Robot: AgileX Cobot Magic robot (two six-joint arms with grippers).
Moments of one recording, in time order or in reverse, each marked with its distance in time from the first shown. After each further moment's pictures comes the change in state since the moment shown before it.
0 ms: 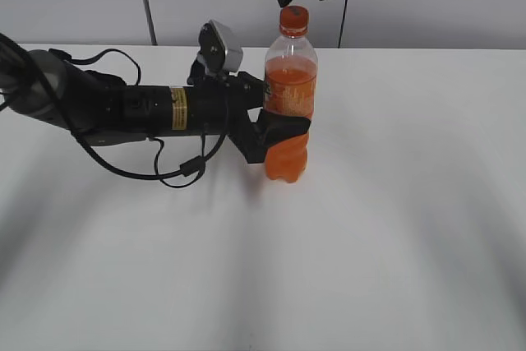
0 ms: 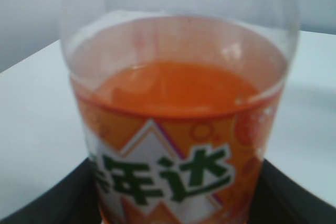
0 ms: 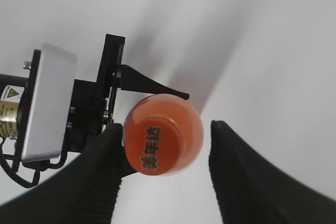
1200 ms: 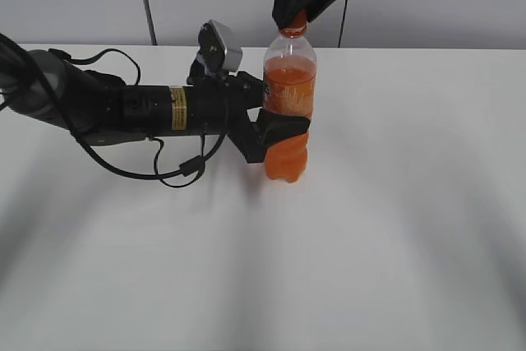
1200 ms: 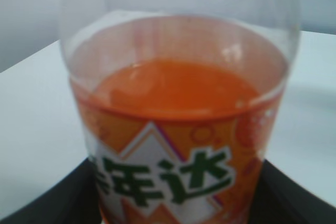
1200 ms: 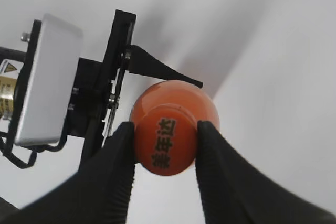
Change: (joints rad) left arm 0.000 0.000 0.000 0.000 0.000 0.000; right arm 0.000 0.017 0.038 0.052 0.002 -0.103
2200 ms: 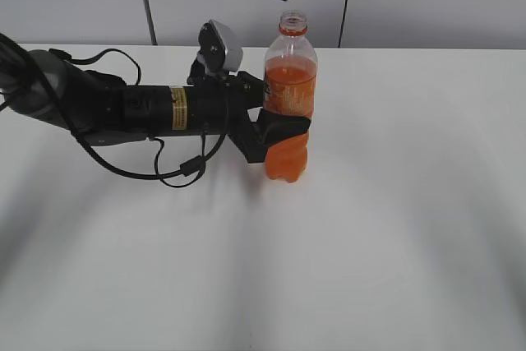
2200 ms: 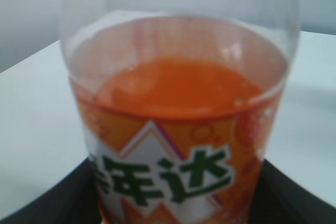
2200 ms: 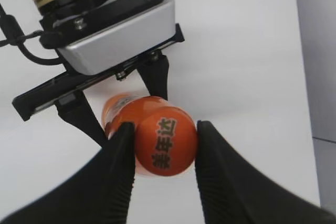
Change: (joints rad) left arm 0.000 0.000 0.000 -0.003 0.002 -0.003; right arm 0.000 -0.040 -0.048 0.062 -0.001 -0.909
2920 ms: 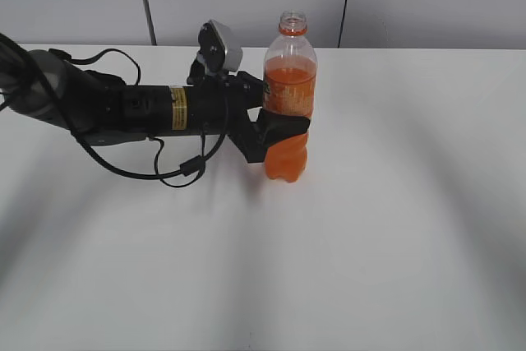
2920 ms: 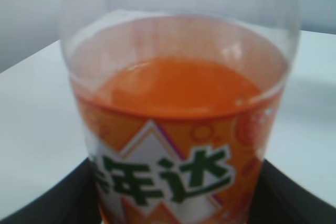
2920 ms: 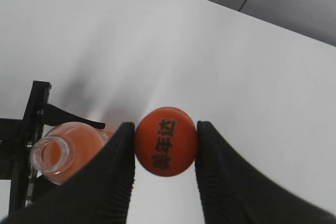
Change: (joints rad) left arm 0.000 0.000 0.000 0.000 0.001 0.000; right arm -0.173 -0.080 -0.046 -0.177 0.000 0.962
